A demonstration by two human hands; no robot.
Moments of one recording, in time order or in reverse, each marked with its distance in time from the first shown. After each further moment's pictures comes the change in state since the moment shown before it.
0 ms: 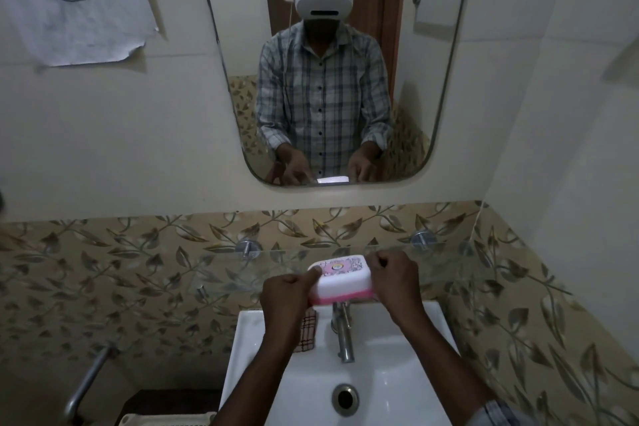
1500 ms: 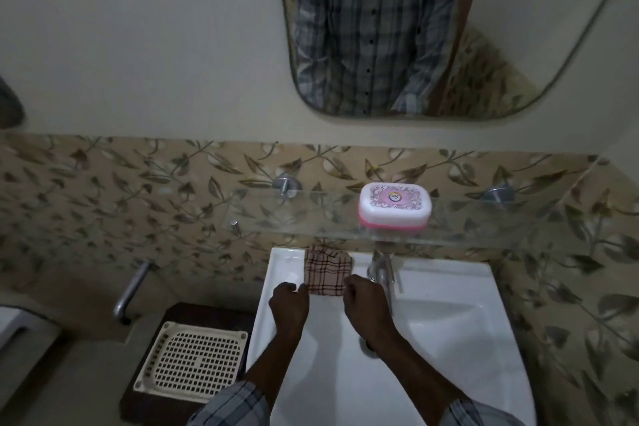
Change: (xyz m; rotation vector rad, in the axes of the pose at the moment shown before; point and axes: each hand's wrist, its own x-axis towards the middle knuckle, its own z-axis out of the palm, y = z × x) left_hand 0.049 -0.184 -0.045 0.463 0.252 -0.213; right_hand -0.085 0.065 0.155 -0.140 -0.430 -0.179
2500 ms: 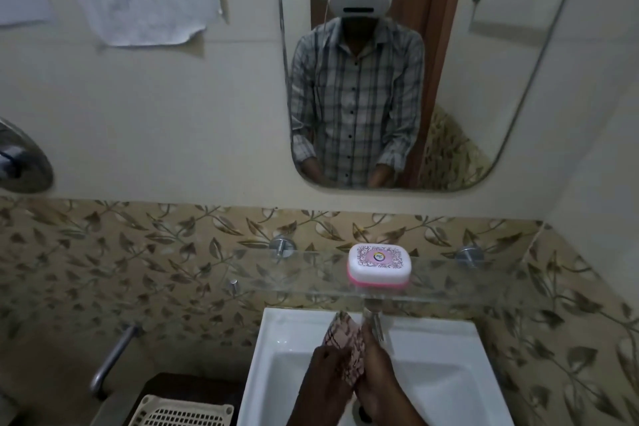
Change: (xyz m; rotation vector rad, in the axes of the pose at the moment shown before) left_hand -0.087 0.030 -0.035 -0.098 -0.547 0.528; right_hand -0.003 -0.017 -0.027 1.542 -0.160 0.713
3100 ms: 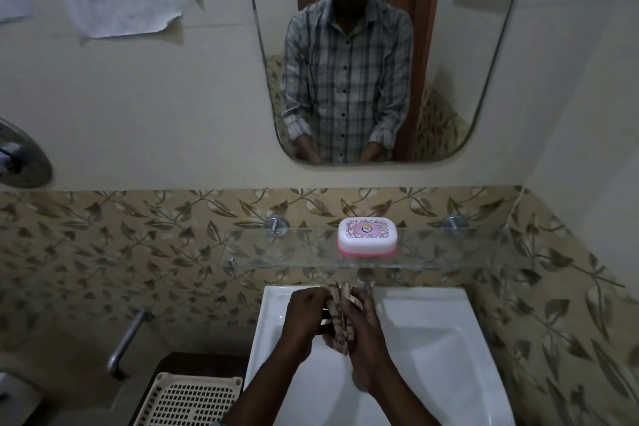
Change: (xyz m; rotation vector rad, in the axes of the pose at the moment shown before) left_hand 0.031 0.059 -0.024 -0.398 0.076 -0.307; right_hand -0.028 0.012 -0.011 -0.198 -0.078 -0.336
